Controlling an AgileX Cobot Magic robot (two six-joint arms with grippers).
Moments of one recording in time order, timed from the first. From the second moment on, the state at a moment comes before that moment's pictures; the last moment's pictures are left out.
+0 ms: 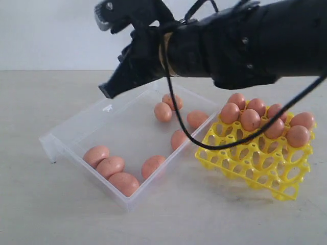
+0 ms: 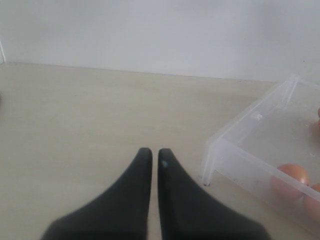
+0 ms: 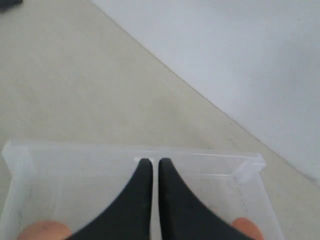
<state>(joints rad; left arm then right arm) 0.03 0.00 0.00 0.04 0.28 -0.08 0.65 1.69 -1.20 -1.52 0.09 1.32</state>
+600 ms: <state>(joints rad) 0.03 0.00 0.00 0.04 0.28 -0.08 0.43 1.96 -1.69 0.52 1.21 -0.72</state>
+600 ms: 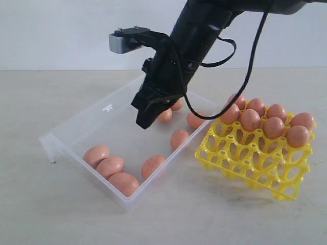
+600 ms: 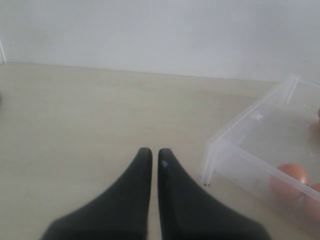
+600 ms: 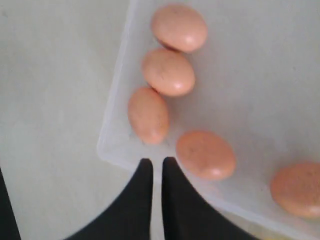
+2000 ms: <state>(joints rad) 0.03 0.00 0.00 0.04 0.28 -0.08 0.55 2.27 -1.74 0.54 1.09 -0.92</state>
